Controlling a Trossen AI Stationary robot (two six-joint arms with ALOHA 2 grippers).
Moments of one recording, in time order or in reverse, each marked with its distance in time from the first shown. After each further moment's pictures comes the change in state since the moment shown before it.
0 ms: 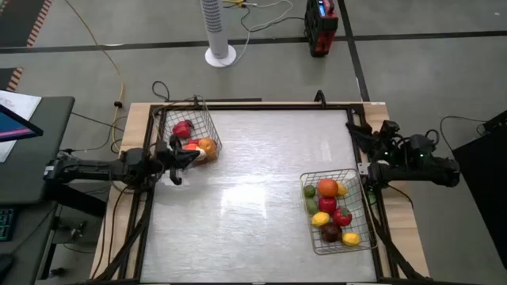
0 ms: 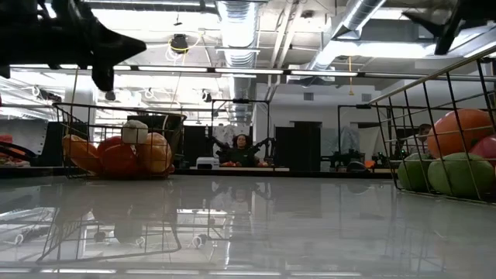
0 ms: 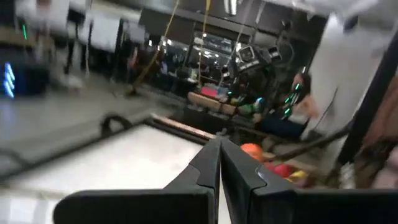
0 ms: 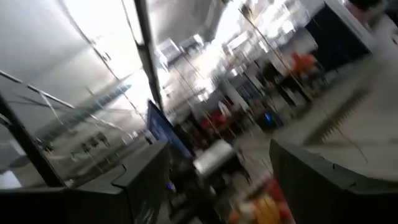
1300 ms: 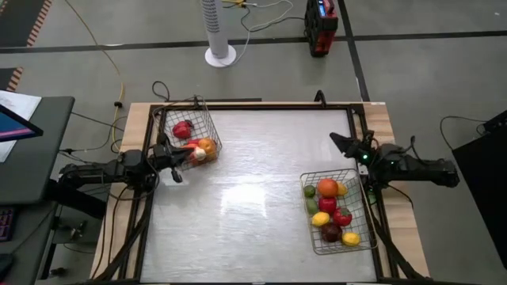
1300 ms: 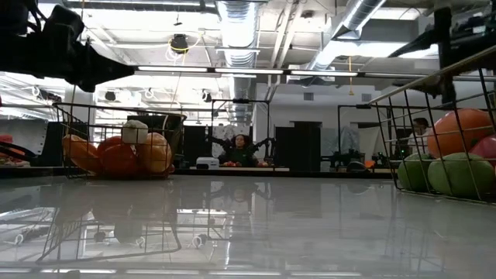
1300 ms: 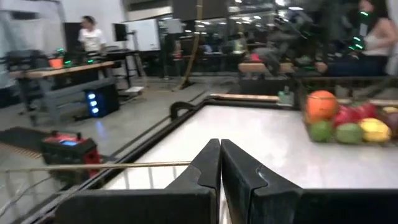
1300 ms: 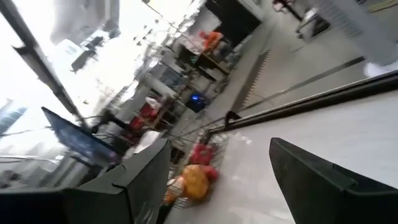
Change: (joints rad) left arm 0.000 -0.314 0.000 -0.448 -0.155 0.367; right arm -0.006 0.004 -0.163 -0.214 0.273 0.338
